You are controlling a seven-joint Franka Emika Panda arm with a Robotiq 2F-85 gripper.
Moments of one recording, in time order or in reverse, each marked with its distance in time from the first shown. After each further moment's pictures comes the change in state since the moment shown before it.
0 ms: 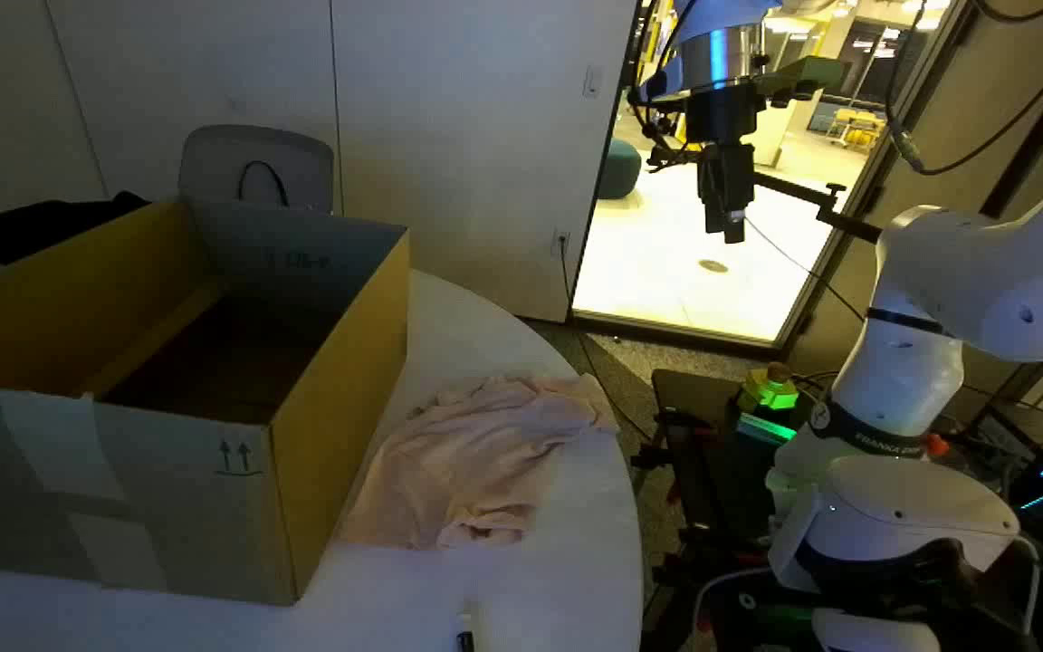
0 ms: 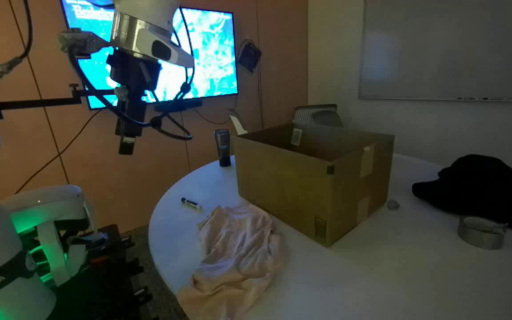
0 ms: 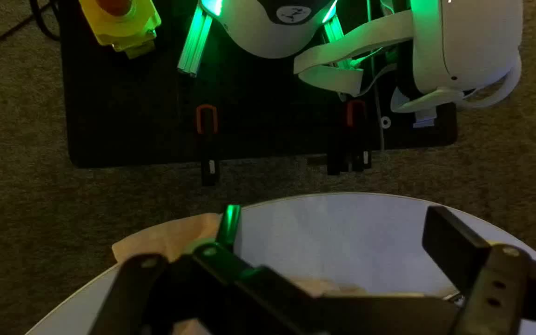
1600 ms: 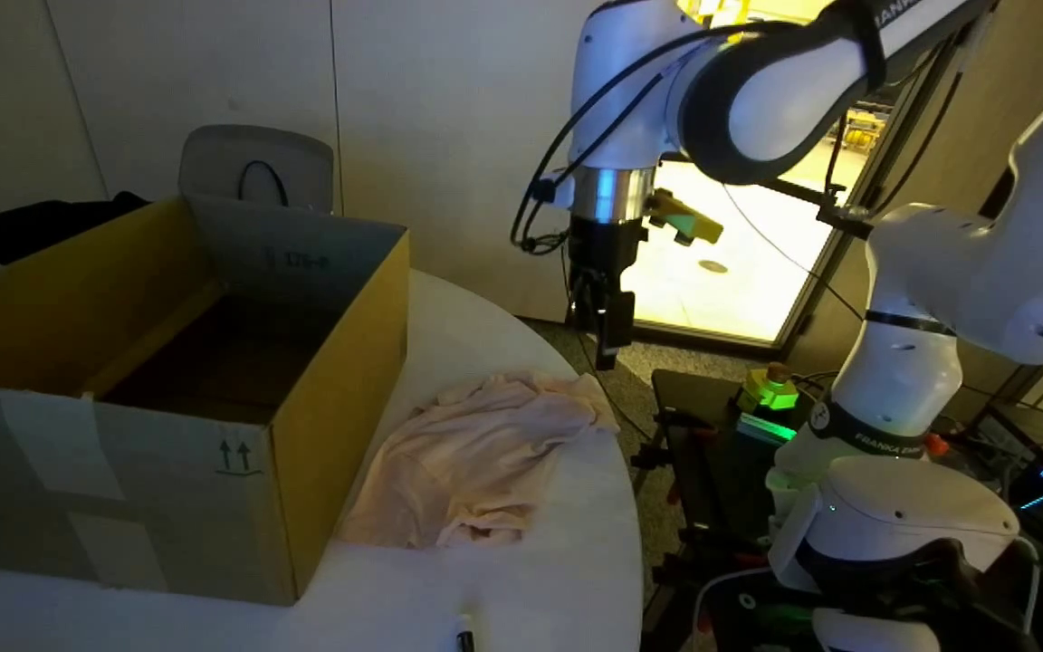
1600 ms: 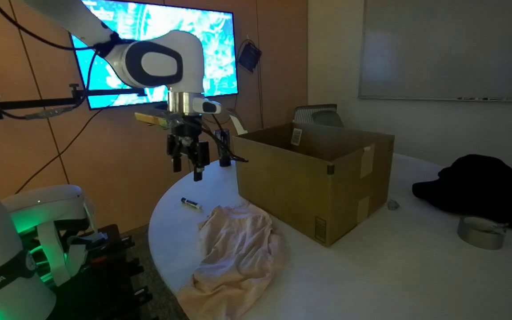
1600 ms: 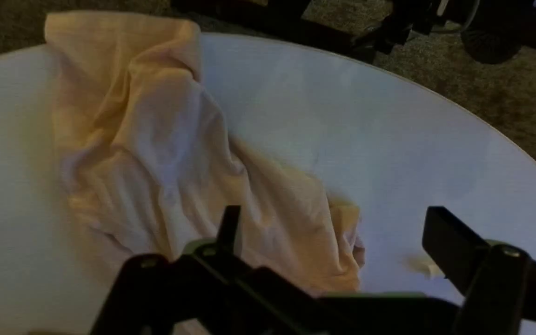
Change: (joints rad) arm 0.160 0.395 0.205 -0.056 0.014 0.684 -0.036
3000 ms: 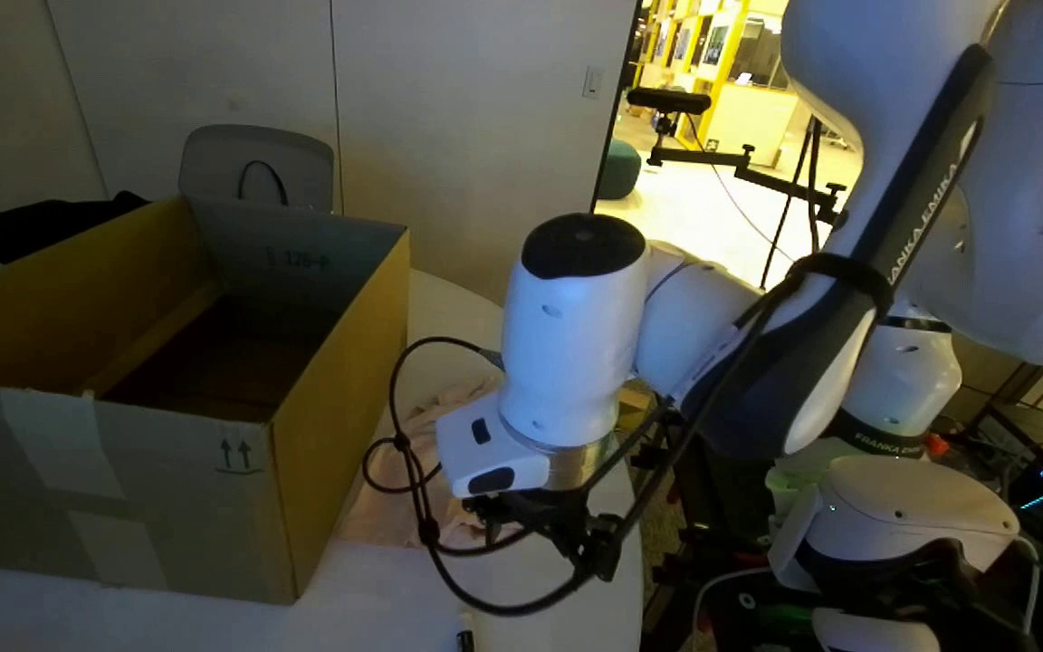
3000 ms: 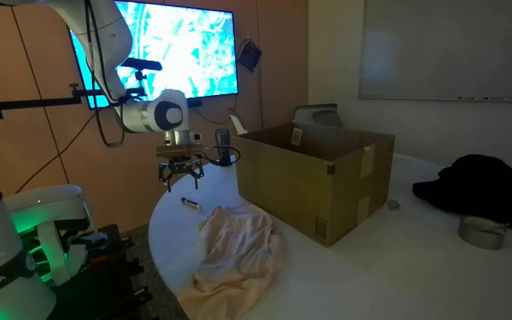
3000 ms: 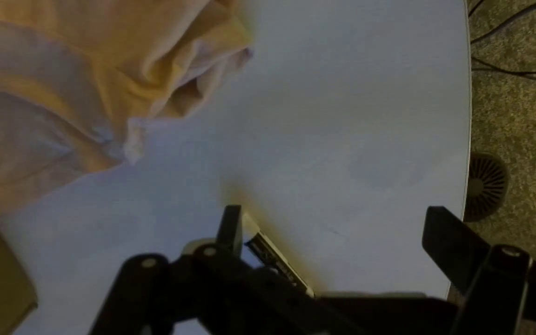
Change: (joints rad) arm 0.136 0.524 0.287 0.227 -0.232 0.312 -0.315
